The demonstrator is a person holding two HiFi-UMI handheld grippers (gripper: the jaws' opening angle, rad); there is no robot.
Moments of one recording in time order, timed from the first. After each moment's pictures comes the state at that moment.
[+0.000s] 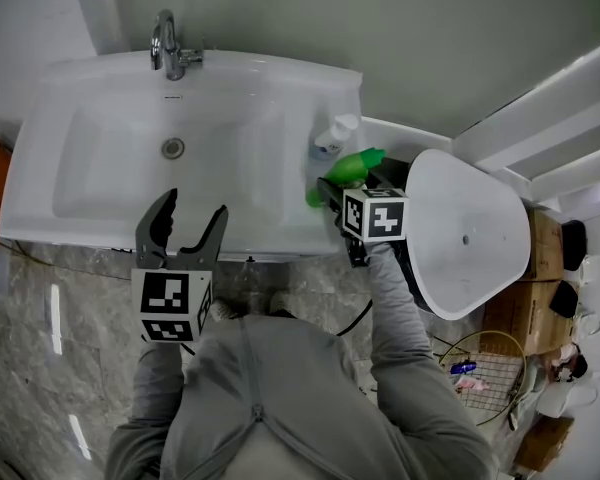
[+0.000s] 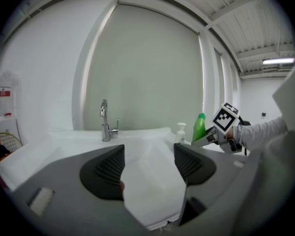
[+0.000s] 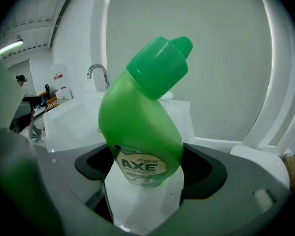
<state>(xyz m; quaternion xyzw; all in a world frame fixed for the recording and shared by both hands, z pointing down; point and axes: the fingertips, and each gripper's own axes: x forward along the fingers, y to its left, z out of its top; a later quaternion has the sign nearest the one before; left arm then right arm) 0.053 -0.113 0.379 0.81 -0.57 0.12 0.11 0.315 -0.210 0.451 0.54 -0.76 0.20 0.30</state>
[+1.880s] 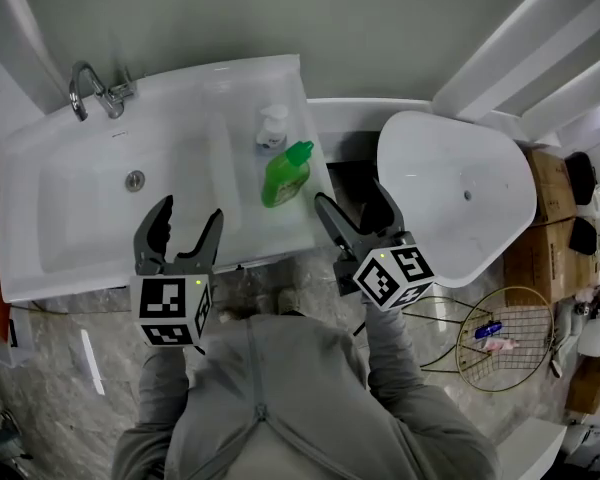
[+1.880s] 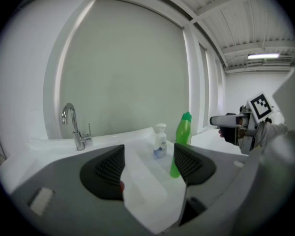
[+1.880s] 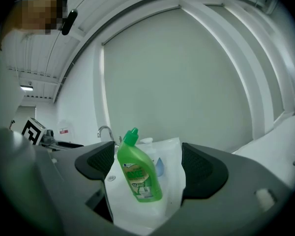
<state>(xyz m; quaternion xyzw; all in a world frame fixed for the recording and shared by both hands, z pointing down) 0.156 -0.139 0.374 0.85 -0.50 0.15 0.08 0.392 -0.129 0.350 0.58 -0.80 0.14 -0.04</state>
